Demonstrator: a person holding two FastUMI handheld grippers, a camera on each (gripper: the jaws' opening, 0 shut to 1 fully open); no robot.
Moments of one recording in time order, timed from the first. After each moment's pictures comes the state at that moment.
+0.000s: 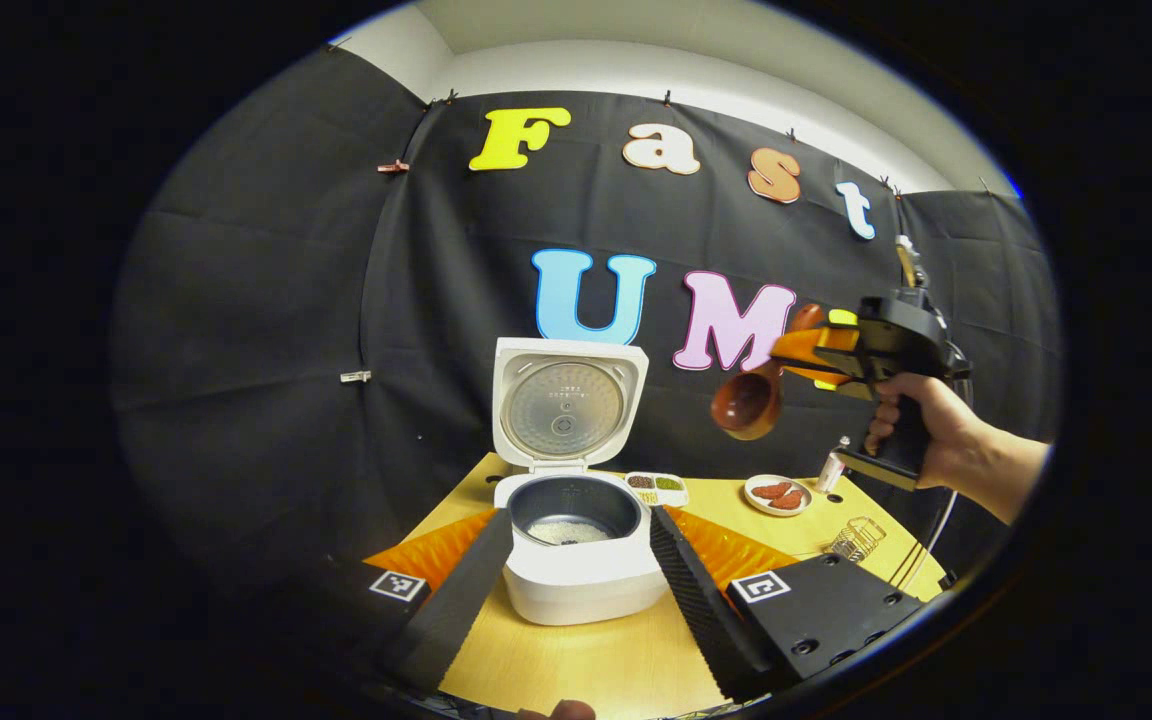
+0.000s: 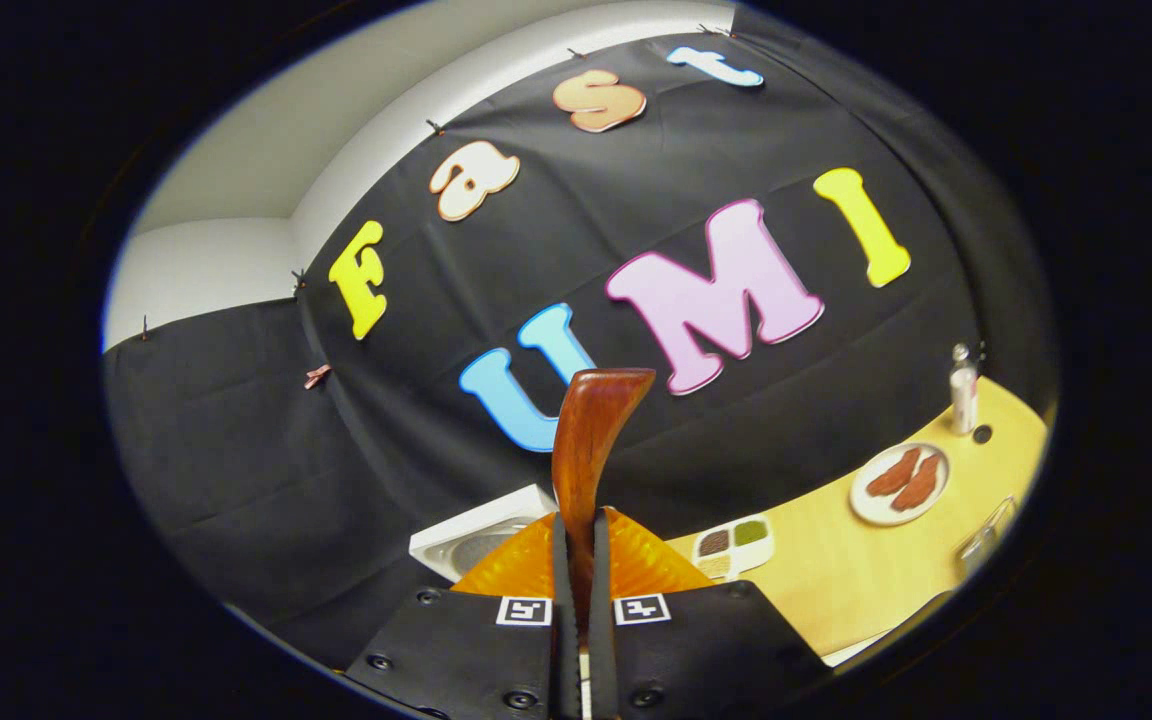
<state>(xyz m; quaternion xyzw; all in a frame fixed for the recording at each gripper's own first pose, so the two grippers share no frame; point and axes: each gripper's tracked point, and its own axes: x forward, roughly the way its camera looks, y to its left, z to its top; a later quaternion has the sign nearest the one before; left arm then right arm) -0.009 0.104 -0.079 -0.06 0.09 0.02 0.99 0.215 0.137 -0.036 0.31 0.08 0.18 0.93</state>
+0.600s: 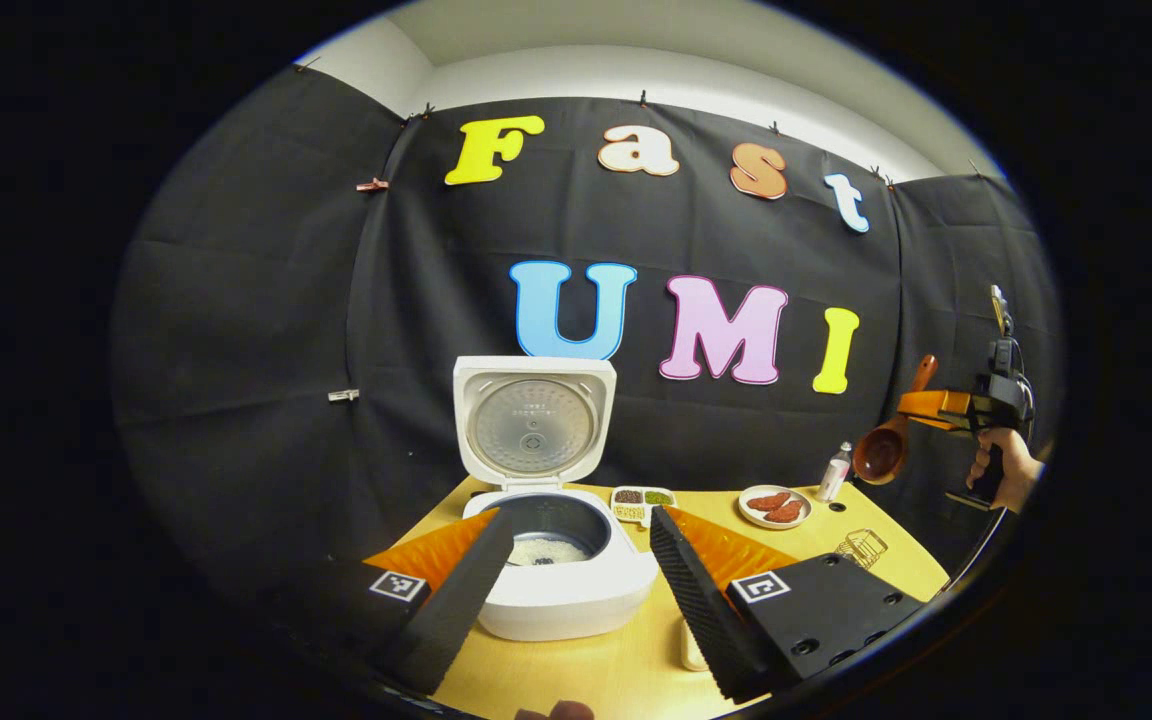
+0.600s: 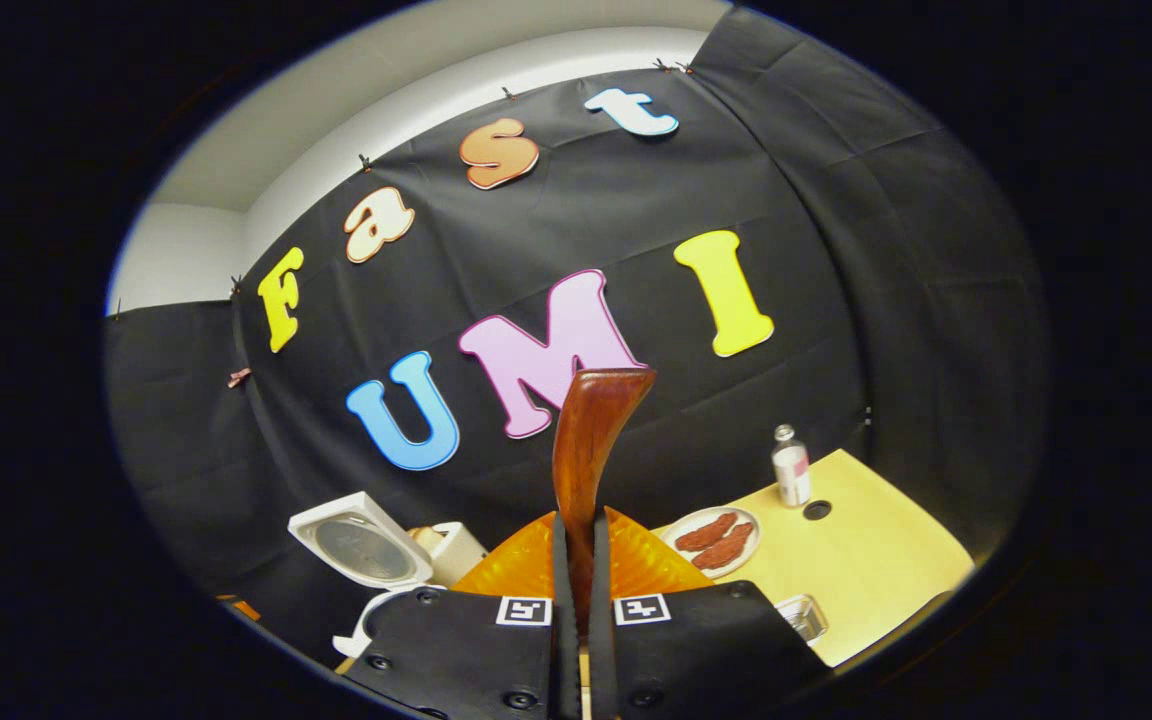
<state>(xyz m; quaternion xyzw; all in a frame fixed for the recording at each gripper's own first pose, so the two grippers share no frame) 0.023 0.045 -0.065 -0.04 0.08 0.03 1.00 0.197 -0.110 -0.111 0.25 0.08 0.07 0.96</state>
